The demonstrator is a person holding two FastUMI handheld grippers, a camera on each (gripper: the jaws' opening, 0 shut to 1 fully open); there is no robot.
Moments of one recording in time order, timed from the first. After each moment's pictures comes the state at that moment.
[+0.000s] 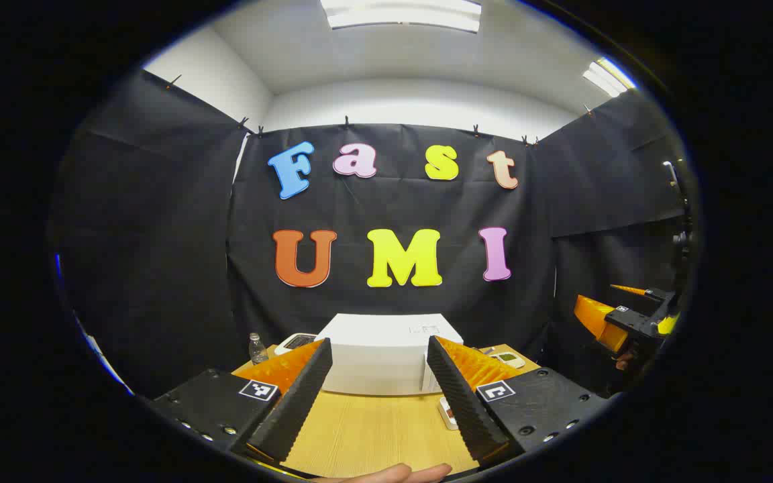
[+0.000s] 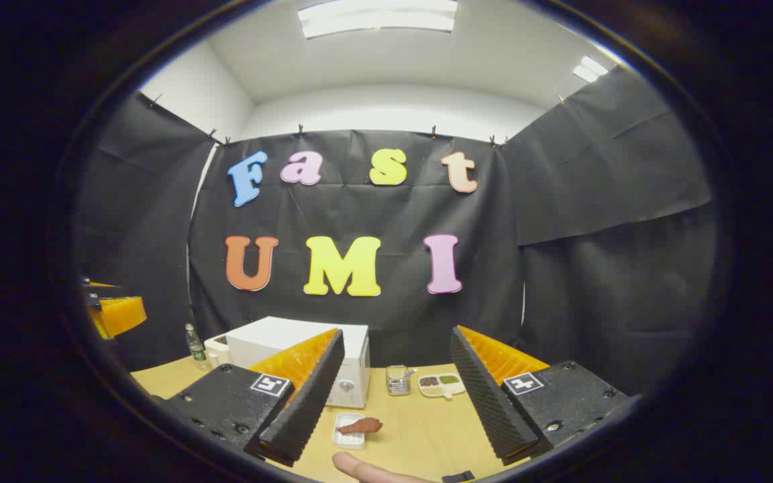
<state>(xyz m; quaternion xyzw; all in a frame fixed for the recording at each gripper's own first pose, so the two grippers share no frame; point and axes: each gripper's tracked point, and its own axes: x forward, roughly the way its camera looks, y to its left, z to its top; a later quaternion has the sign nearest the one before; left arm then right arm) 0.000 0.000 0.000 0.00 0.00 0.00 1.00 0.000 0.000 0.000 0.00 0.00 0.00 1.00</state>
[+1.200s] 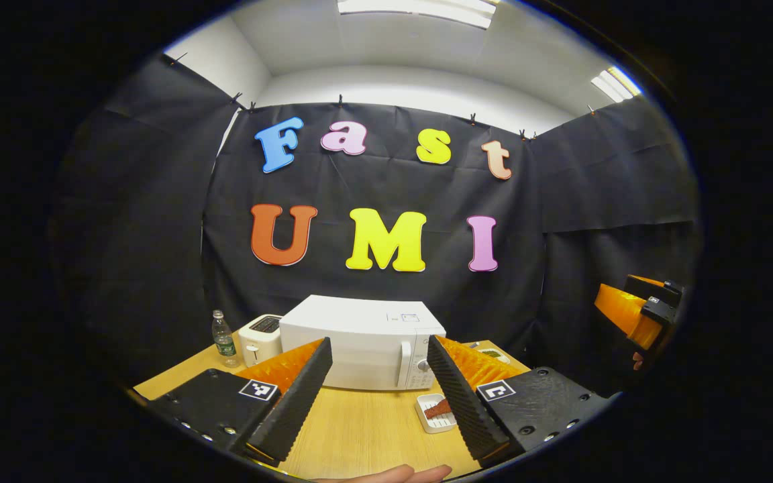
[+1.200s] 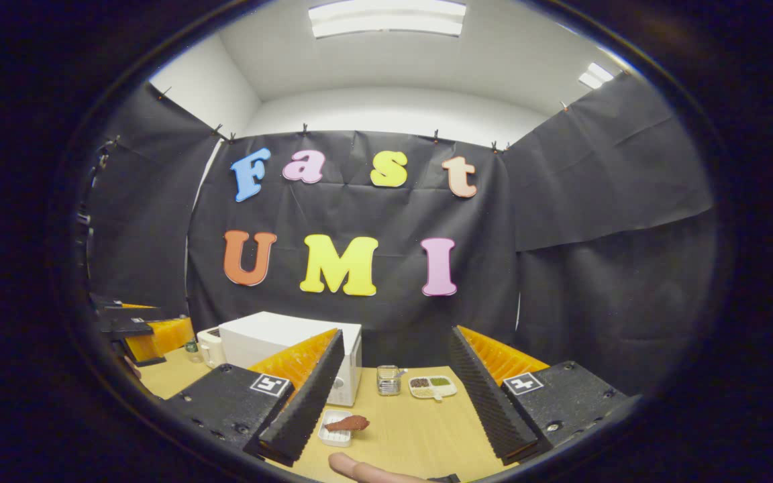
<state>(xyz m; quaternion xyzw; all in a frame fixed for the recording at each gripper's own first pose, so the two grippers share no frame) 0.063 -0.031 -0.050 -0.05 0.02 -0.03 1.00 -0.009 -0.009 -0.010 -0.02 0.00 0.00 1.00</state>
